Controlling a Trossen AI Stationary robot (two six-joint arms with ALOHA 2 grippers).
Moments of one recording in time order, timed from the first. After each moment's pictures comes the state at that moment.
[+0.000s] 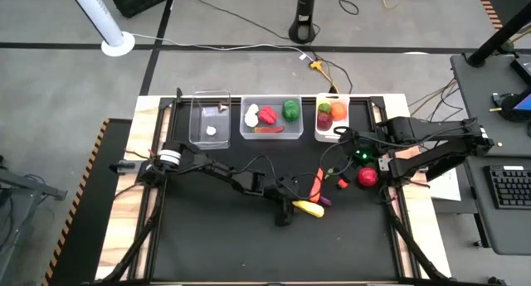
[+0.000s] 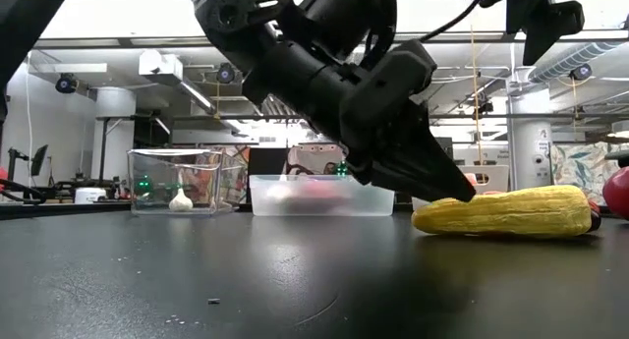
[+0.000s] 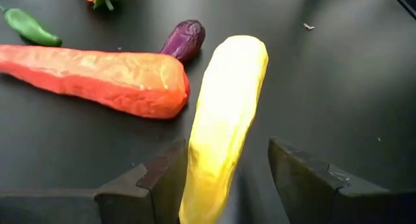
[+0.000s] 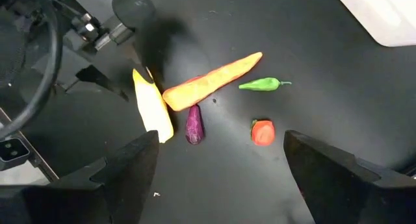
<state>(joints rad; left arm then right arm) -0.16 2.18 1.36 0.18 0.07 -0.11 0.06 1.14 1.22 -1.28 0.00 0.86</state>
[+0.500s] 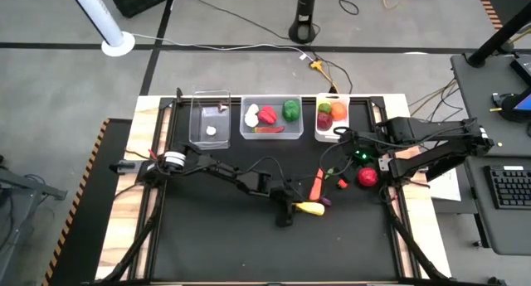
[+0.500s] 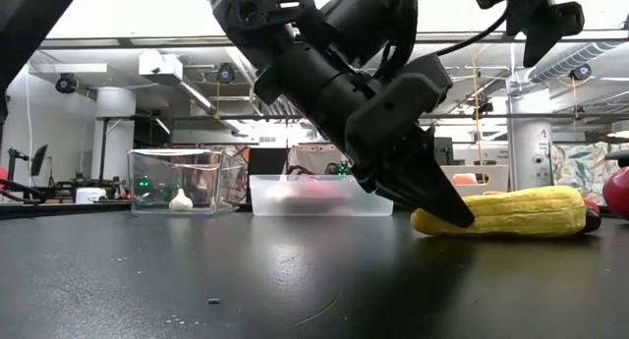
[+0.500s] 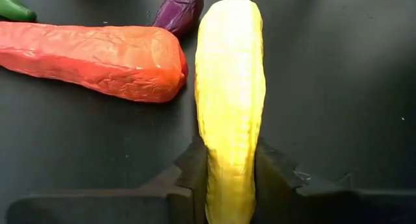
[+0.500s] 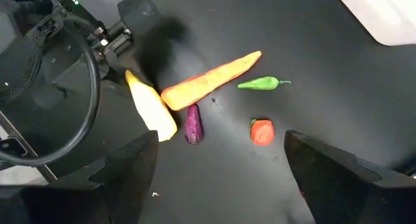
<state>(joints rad) -0.16 2.24 1.46 0.02 0.08 -0.08 0.06 1.14 1.22 -1.27 0.00 0.86</state>
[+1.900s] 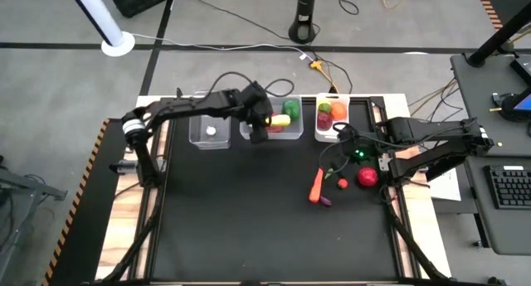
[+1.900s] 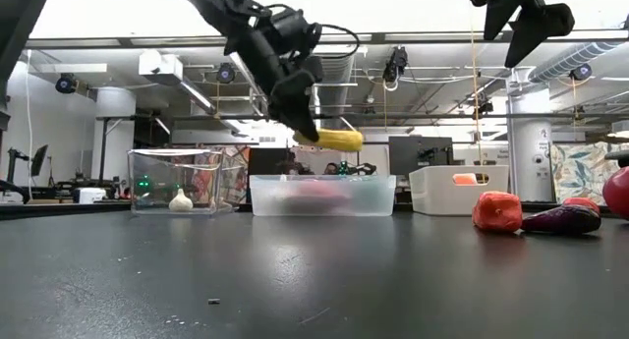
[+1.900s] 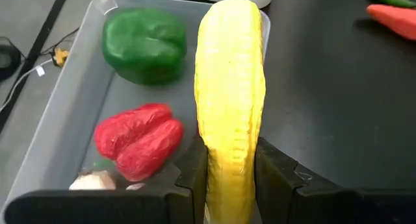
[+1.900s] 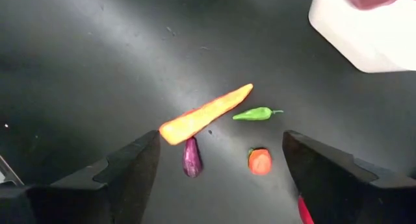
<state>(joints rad) 0.43 1.81 1.44 -0.53 0.07 0.22 0.06 1.14 1.22 -1.22 0.12 0.91</state>
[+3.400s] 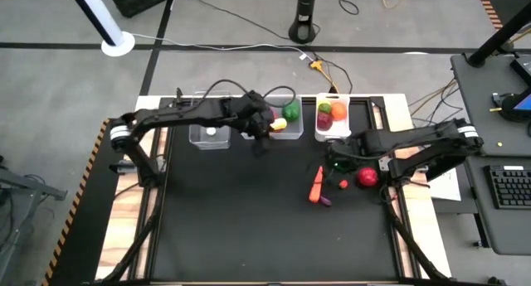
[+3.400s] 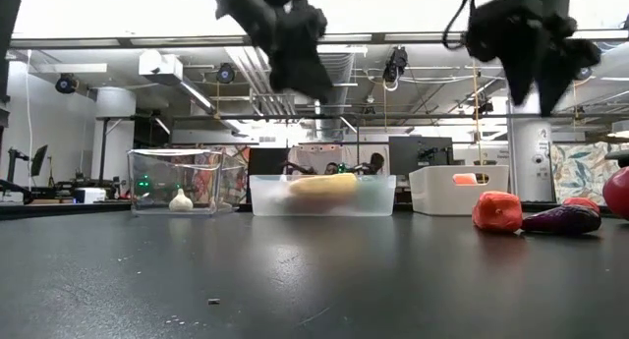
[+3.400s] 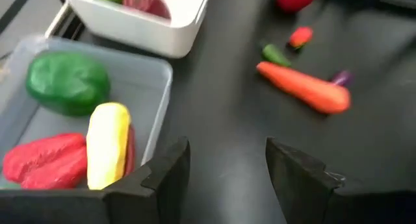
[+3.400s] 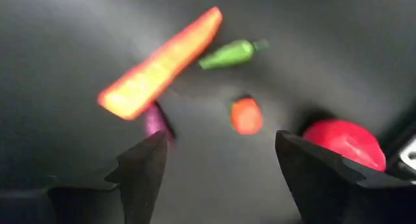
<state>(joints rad) 0.29 1.70 1.44 -0.54 0.14 0.00 0.06 1.28 1.07 -1.22 0.00 1.08</state>
